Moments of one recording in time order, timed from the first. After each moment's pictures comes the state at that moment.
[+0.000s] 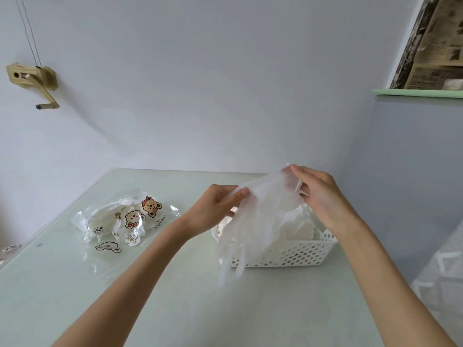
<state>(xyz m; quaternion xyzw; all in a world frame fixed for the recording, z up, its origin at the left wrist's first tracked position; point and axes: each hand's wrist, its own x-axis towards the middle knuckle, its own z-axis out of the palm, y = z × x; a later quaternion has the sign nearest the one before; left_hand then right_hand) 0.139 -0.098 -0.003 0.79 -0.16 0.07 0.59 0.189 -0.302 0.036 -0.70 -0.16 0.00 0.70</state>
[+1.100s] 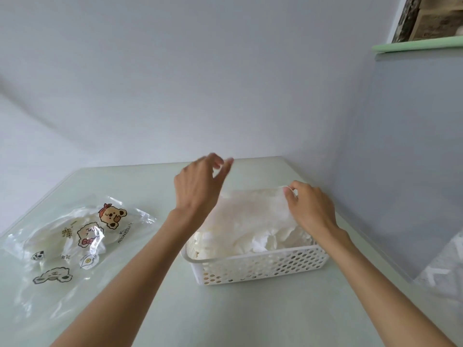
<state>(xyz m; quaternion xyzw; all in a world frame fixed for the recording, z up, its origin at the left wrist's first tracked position) 0.256 -0.120 -0.026 0.91 0.06 0.36 0.22 0.291 -0.330 -0.059 -0.96 -0.07 -0.21 0.17</state>
